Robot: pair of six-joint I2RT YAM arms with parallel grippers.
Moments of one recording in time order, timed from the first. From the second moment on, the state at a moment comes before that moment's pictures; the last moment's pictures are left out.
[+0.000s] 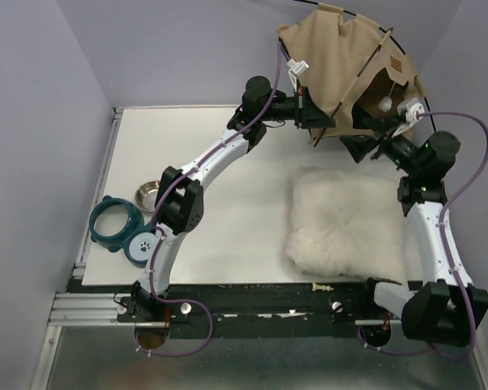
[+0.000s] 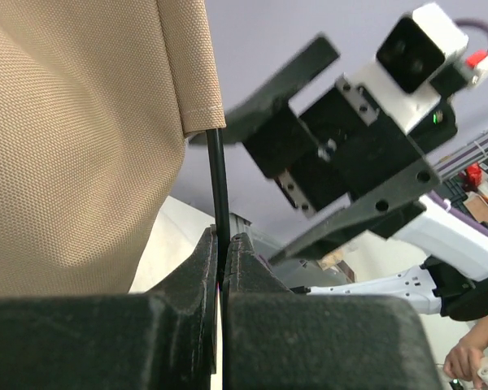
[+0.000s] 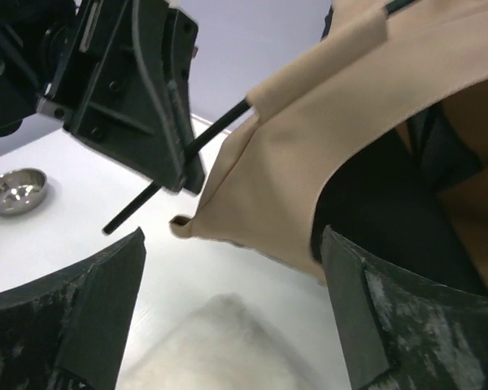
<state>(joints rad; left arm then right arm) -0.62 2.27 2.15 0.40 0.97 -1.00 -0.14 1.07 0.86 0.36 -0.81 0.12</state>
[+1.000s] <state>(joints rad) -0.61 2.27 2.20 0.39 0.98 -0.96 -0.06 1.64 1.36 0.00 -1.33 -0.06</state>
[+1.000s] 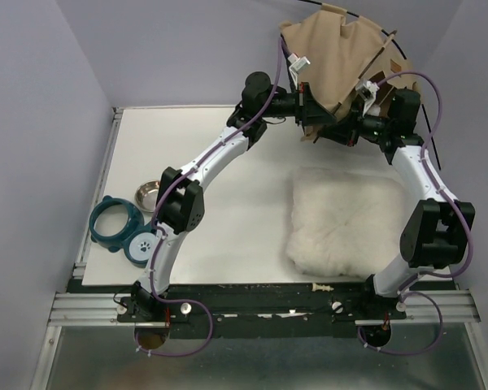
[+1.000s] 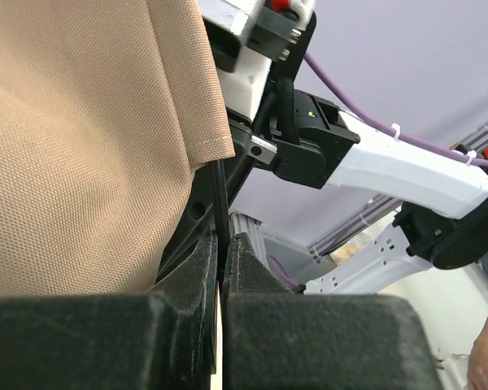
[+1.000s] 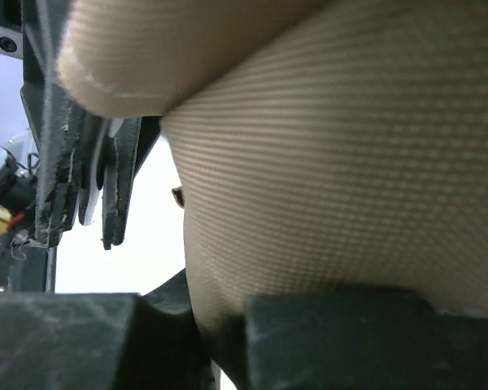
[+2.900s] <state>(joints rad) -0.63 2.35 2.20 0.49 0.88 -0.66 -0.10 1.75 1.61 -0.78 -1.43 -0.42</state>
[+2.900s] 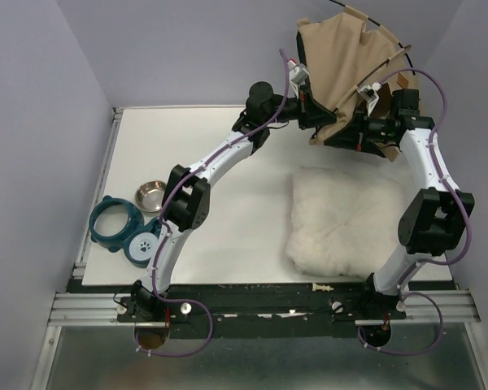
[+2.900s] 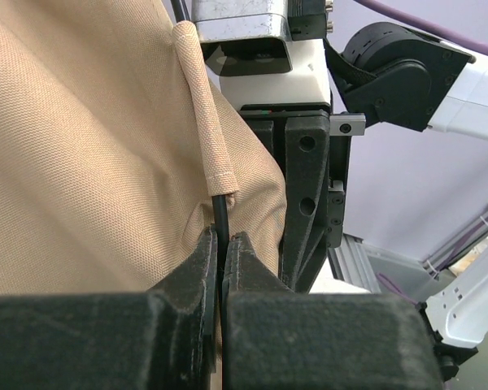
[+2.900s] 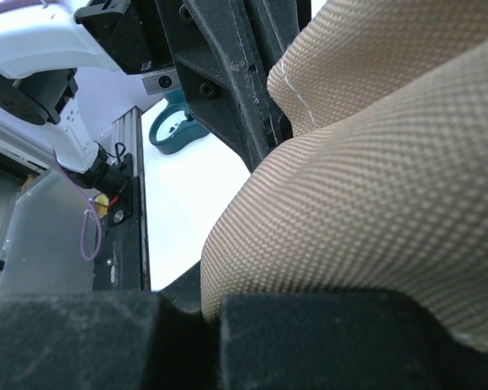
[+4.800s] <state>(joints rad) -0.55 1.84 1.67 0.10 0.90 -0.11 -0.12 1.81 1.65 -1.33 -1.48 -0.76</state>
